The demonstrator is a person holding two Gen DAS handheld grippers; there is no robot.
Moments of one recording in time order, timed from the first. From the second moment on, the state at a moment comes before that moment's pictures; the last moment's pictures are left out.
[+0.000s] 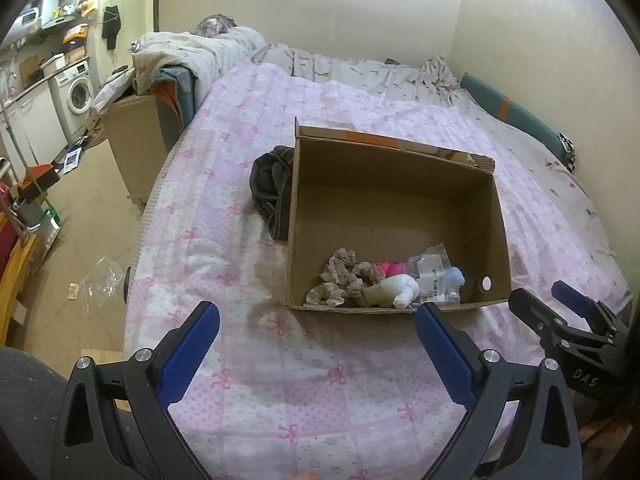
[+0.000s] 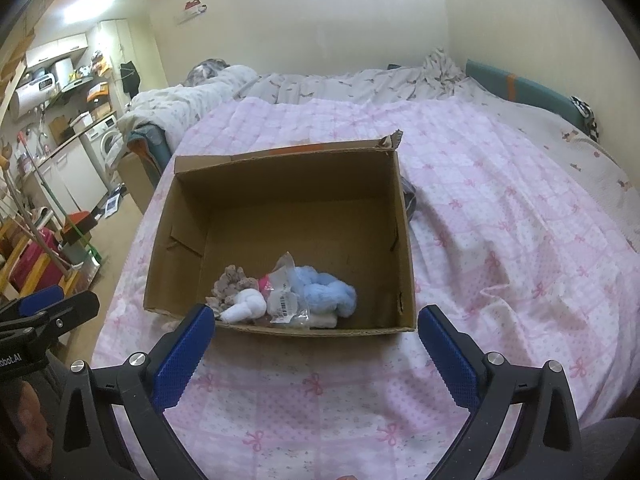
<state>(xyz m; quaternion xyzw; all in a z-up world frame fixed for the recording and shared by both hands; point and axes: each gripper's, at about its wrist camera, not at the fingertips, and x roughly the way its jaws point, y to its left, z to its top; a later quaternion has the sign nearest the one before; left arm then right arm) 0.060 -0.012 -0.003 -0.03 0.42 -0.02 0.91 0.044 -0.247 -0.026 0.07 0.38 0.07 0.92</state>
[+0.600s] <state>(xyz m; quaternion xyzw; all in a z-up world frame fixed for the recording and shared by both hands) 0.058 -0.011 -0.003 -0.03 0.42 -0.03 0.91 0.044 -0.246 -0.023 0.06 0.38 0.08 0.92</state>
